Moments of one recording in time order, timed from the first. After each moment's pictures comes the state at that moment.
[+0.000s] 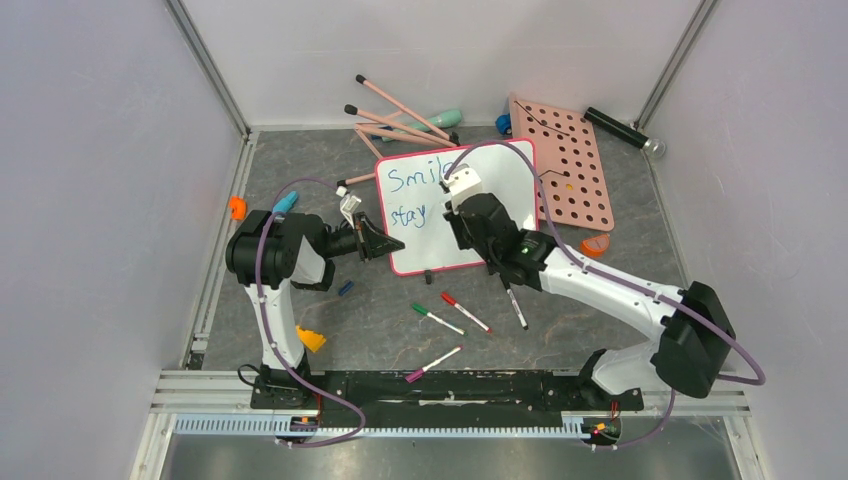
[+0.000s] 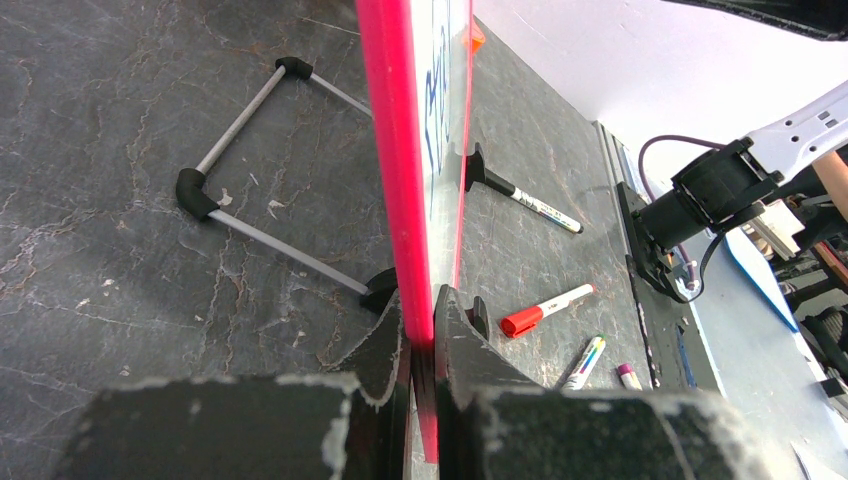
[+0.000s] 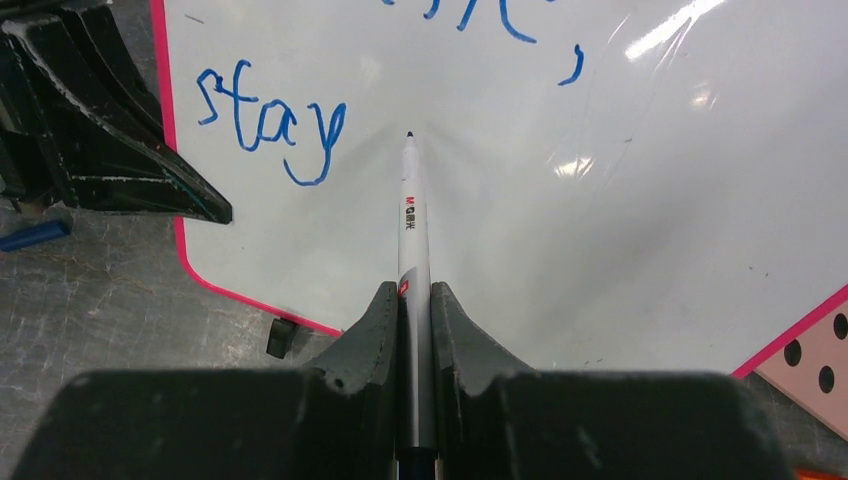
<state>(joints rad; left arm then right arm) -0.11 2.07 0.58 1.52 1.19 -0.61 0.86 1.38 1.03 -0.15 0.40 0.08</state>
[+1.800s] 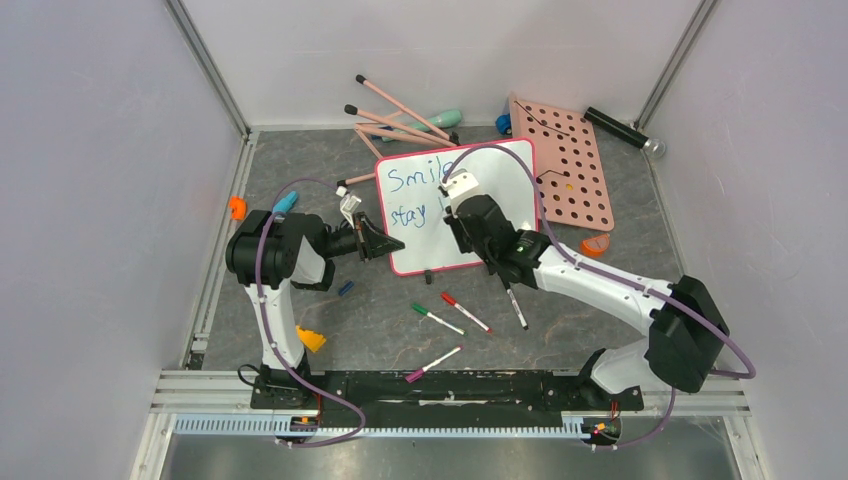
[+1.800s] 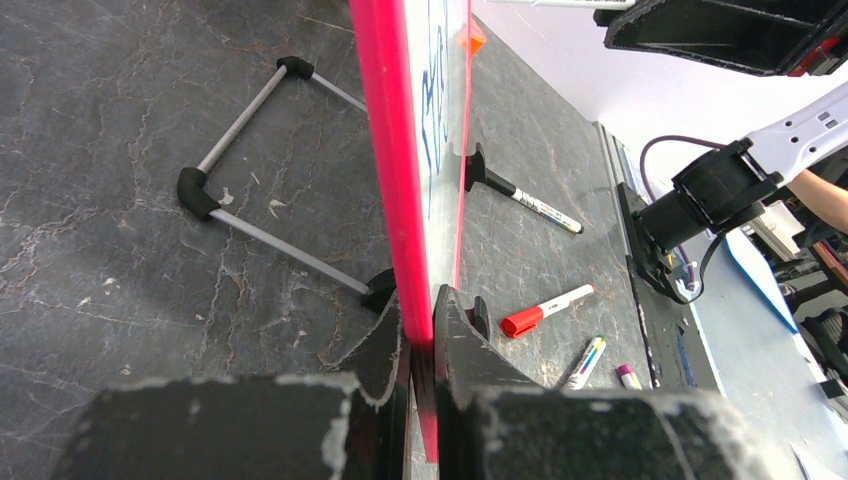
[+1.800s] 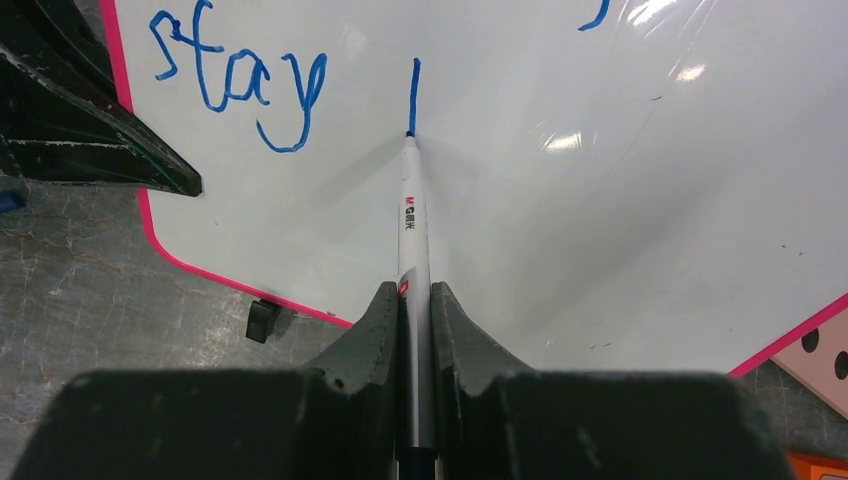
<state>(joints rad) -0.11 2.07 0.58 1.51 1.19 -0.61 0.84 1.42 1.02 -0.16 0.38 0.08</state>
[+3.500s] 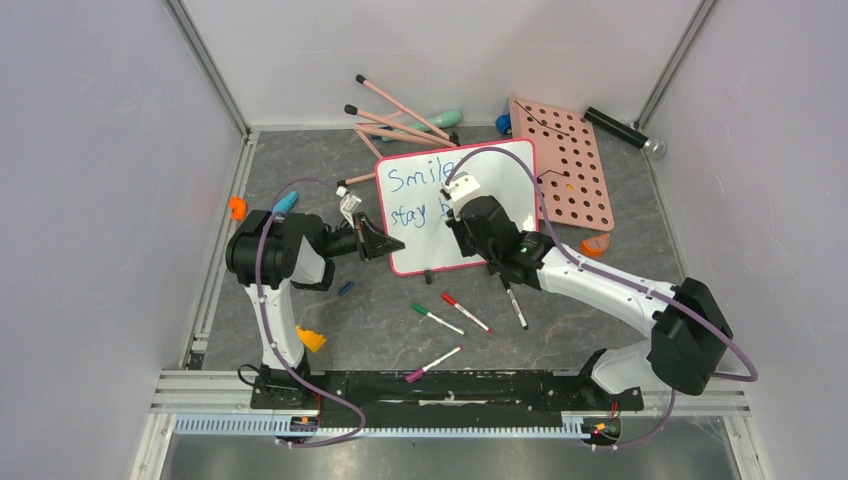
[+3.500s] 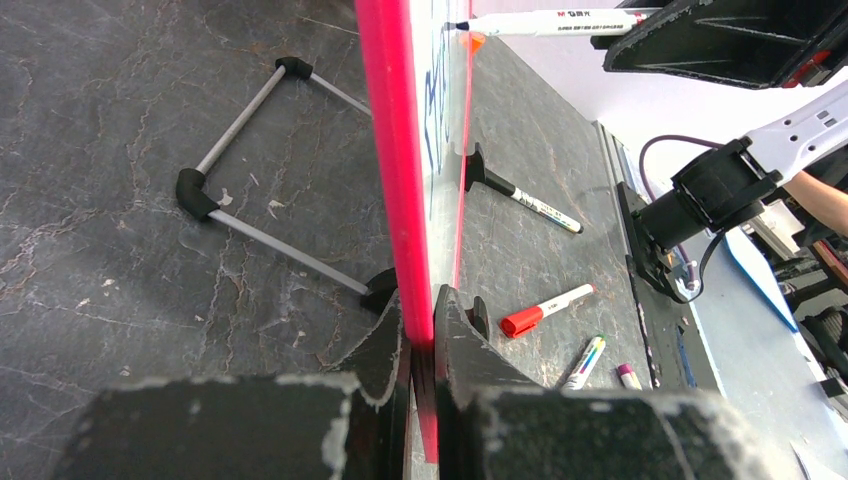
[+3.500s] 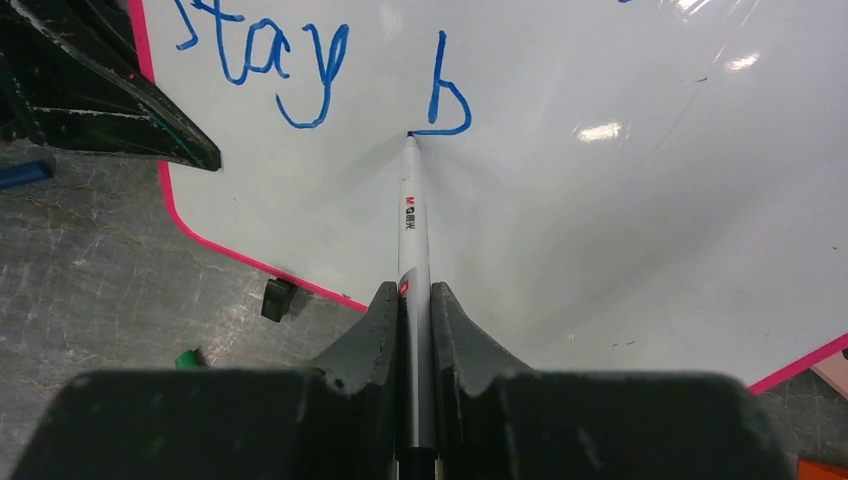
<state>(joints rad) -0.11 2.07 0.58 1.51 1.19 -0.61 0.83 1.41 1.00 -0.17 0.32 0.09</state>
